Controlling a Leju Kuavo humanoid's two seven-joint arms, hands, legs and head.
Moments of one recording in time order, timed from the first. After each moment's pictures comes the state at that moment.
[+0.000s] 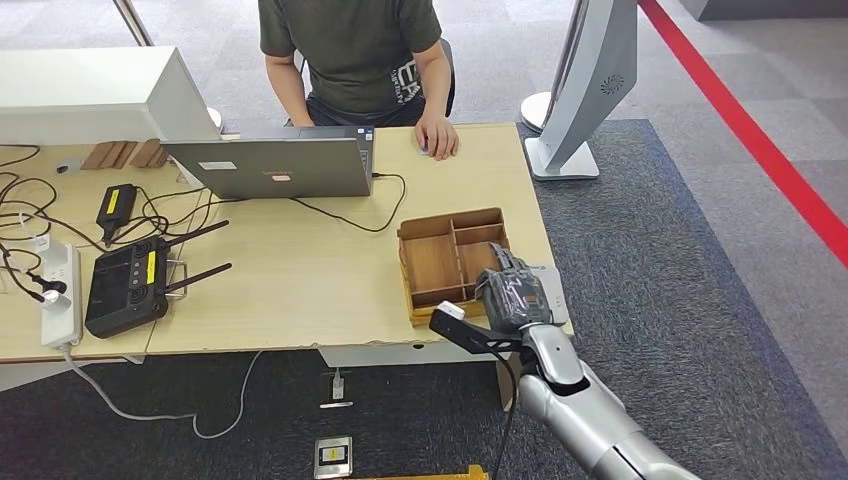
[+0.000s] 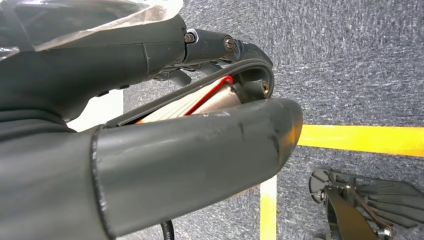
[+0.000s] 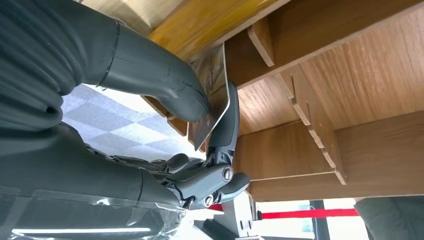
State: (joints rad) left arm -0.13 0.11 -1.18 -0.20 1.04 0.27 0.12; right arm -0.41 -0.16 0.60 -0.99 0.98 -0.36 0.28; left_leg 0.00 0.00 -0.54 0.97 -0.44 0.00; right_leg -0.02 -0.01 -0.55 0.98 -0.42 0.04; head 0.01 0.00
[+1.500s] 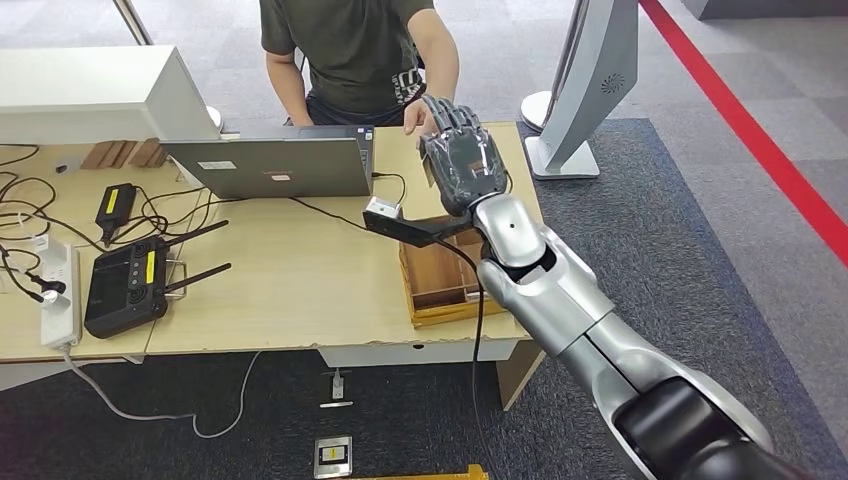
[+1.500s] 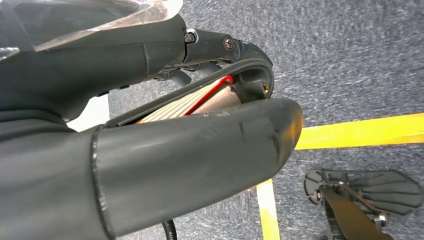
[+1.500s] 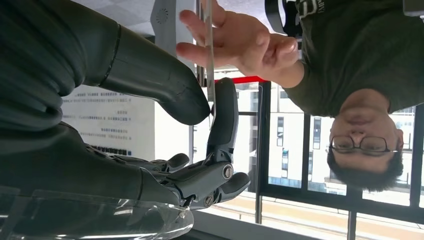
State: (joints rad) left arm -0.14 0.12 -1.23 -0.20 0.95 0.22 0.08; right arm -0.87 -0.05 0.70 -0.99 1.22 -0.22 0.30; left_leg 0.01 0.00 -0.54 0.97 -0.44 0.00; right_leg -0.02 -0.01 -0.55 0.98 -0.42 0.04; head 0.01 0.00
